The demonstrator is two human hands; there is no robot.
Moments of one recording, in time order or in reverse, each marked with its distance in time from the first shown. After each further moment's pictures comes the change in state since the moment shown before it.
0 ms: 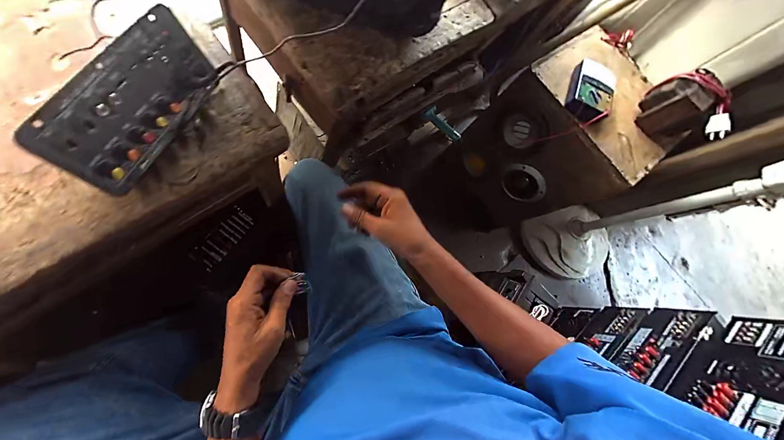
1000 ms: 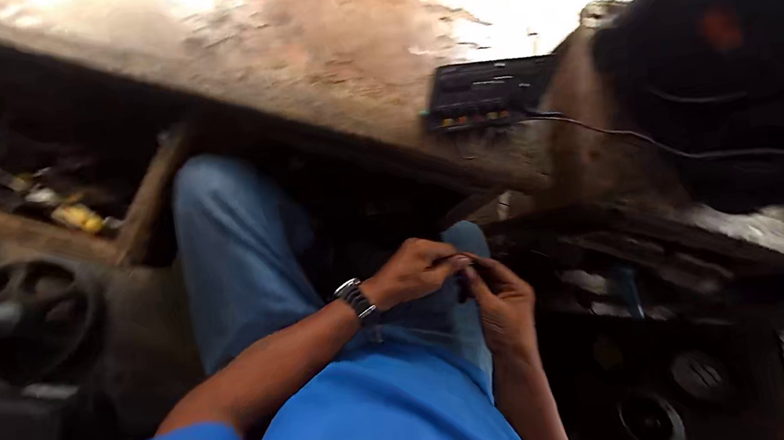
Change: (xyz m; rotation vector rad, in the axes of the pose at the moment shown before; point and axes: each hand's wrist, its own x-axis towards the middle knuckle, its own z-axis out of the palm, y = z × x) left_hand 0.019 0.009 0.015 -0.016 0.197 0.149; right_hand -0.023 -0.015 0.064 0.095 -0.279 -0.182
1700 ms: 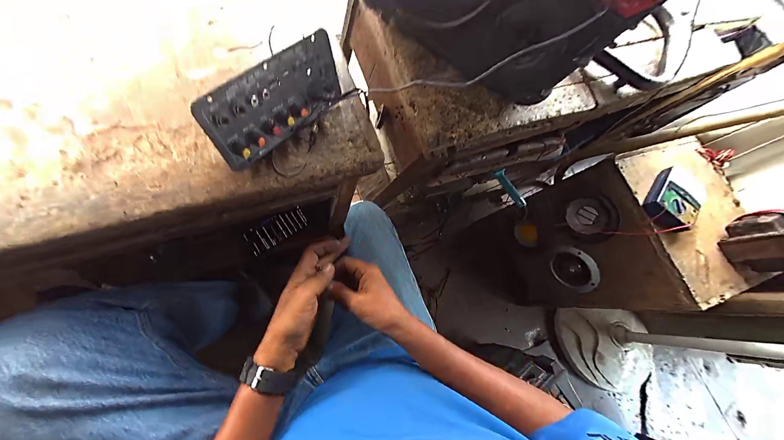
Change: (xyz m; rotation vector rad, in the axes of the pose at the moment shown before) left_hand 0.007 -0.011 -0.002 -0.517 -0.051 -0.550; right_hand 0.018 0.021 0.032 0.100 -0.017 0.355
